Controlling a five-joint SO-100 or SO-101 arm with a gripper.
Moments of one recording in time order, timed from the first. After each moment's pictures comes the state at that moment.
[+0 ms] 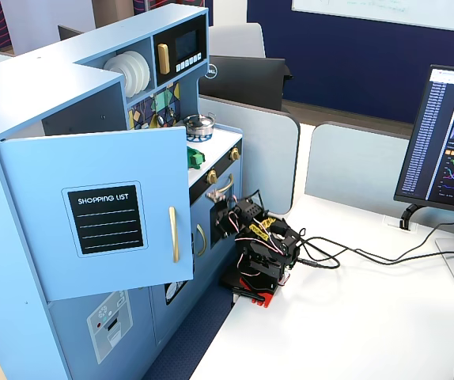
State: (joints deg) arm 14.7 171.5 158.2 65.6 -88.6
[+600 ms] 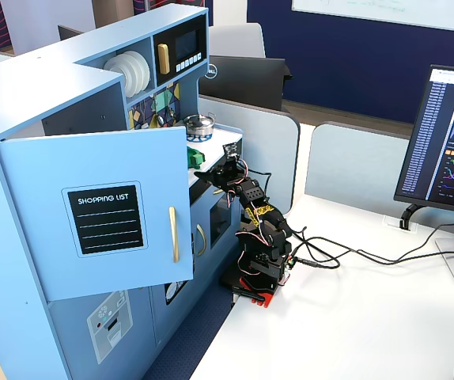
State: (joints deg) arm 34.6 159.2 142.8 18.8 -92.5
